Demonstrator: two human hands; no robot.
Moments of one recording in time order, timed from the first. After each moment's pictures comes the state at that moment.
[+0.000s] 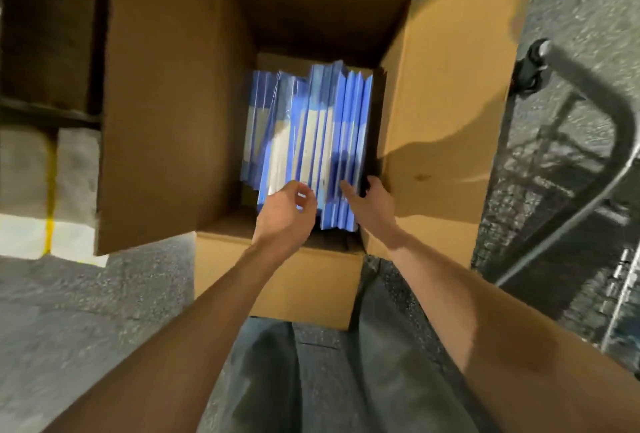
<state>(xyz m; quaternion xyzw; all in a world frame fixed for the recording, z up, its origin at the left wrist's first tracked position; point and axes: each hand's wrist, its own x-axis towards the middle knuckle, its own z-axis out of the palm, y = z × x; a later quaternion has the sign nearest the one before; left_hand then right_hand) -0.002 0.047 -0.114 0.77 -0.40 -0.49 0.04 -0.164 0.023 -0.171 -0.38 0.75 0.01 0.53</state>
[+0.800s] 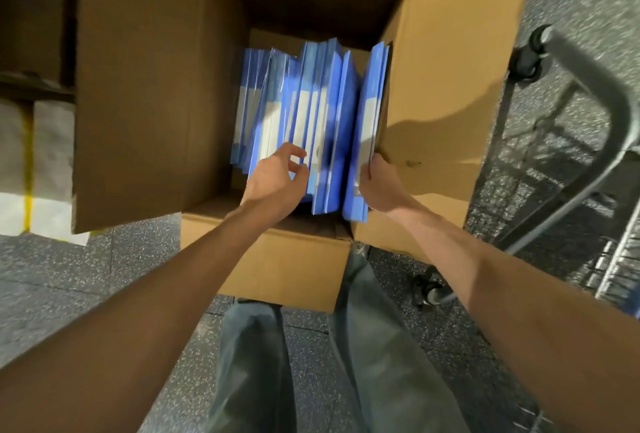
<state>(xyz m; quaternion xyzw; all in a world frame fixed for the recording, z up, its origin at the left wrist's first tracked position) -0.005 0.023 -0.111 0.74 -0.45 -0.50 0.03 -0.197 -0.001 -0.154 -0.51 0.69 0.10 0.50</state>
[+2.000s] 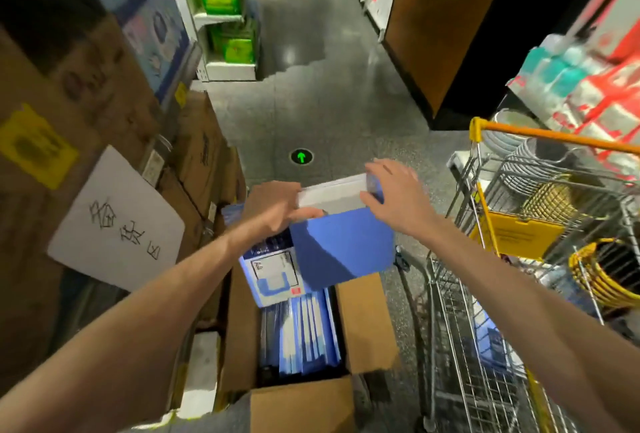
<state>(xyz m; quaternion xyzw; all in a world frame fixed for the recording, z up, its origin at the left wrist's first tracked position) 0.071 -0.090 0.443 0.53 -0.83 -0.12 0.10 -0.181 -0.037 0.482 -0.73 0.67 -0.13 0.04</state>
